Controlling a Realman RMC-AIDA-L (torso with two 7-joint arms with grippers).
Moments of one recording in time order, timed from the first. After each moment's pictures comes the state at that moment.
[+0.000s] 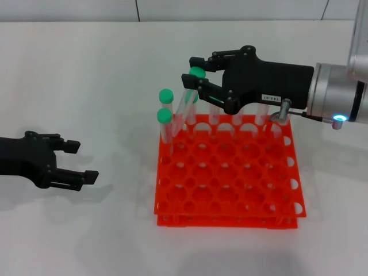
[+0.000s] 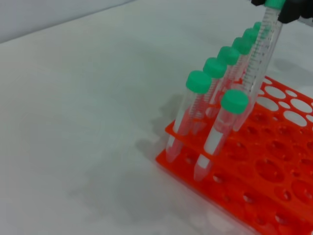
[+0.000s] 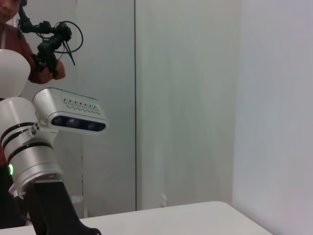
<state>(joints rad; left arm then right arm) -0.37 -2.07 0.77 1.17 2.28 1.74 -1.73 0.42 2.02 -1.64 -1.05 -1.21 -1.01 1.34</state>
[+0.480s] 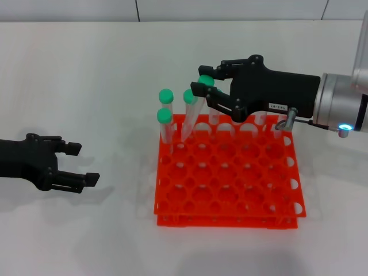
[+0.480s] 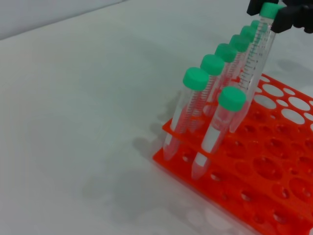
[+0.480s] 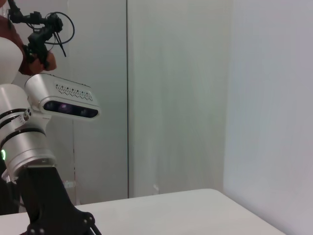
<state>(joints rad) -0.37 -2.07 0.77 1.16 2.28 1.74 -1.72 0.39 2.02 -1.64 -1.03 -1.22 -1.01 1.30</state>
